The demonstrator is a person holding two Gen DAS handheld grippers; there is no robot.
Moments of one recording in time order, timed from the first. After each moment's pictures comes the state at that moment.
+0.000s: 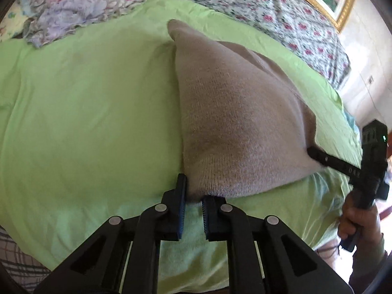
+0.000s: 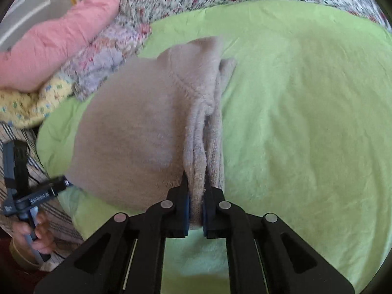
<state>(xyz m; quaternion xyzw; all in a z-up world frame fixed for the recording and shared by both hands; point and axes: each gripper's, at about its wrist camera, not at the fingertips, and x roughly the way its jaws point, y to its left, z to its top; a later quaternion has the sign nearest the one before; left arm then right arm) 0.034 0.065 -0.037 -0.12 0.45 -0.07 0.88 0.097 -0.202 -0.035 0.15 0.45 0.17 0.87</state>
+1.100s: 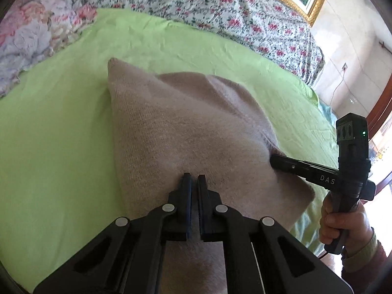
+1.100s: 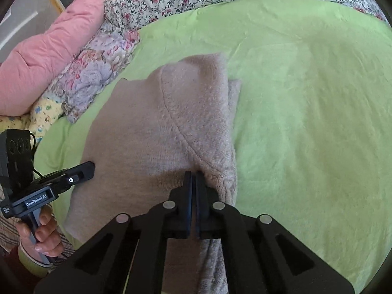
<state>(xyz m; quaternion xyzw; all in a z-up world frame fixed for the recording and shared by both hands) 0.128 0.040 0.002 -0.10 0.43 -0.16 0.88 0.157 -0.192 -0.022 0.15 0.45 0.16 0.86</state>
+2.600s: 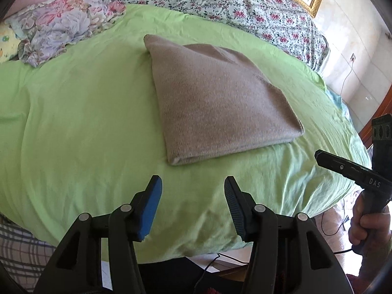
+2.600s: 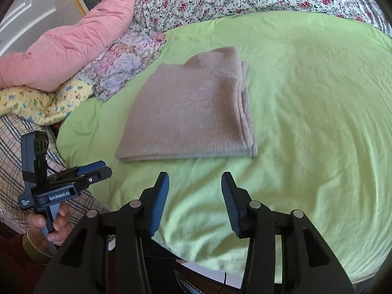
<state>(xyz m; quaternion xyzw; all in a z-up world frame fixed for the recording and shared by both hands) -0.007 0.067 -0.012 -0.08 0.44 -0.12 0.89 0.006 -0.172 0.007 0.14 0.44 0.17 0.87</state>
